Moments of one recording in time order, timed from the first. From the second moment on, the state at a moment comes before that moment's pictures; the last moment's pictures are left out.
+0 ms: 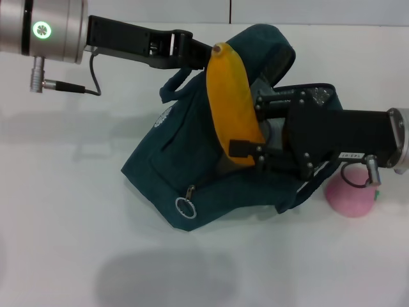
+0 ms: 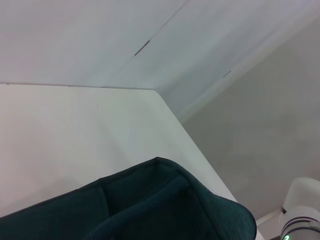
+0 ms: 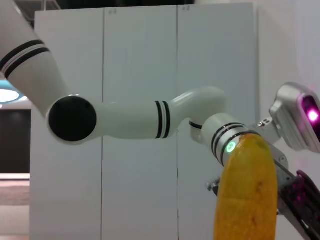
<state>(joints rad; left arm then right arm) -0.76 -2.03 0.87 0.94 1.96 1.68 -2.46 0.68 2.03 -1.16 -0.38 -1.40 -1.72 0.93</state>
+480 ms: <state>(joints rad) -0.76 -2.04 0.87 0.94 1.96 1.68 -2.46 0.69 2.03 -1.18 -0.35 -1.39 -1.72 1.13</state>
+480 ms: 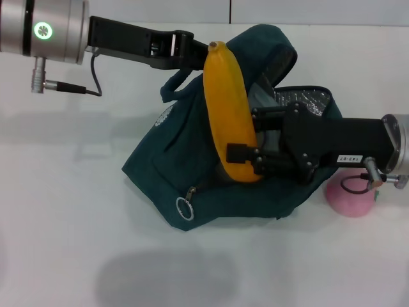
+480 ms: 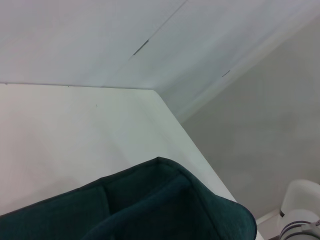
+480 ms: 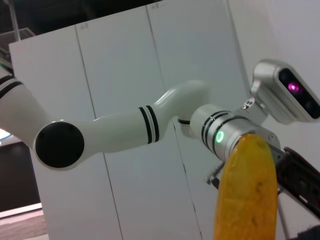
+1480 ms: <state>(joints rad) -0.76 -2.04 0.87 0.93 1.96 1.69 -2.47 0.63 2.02 -1.24 -0.44 -1.38 -1.69 0.87</state>
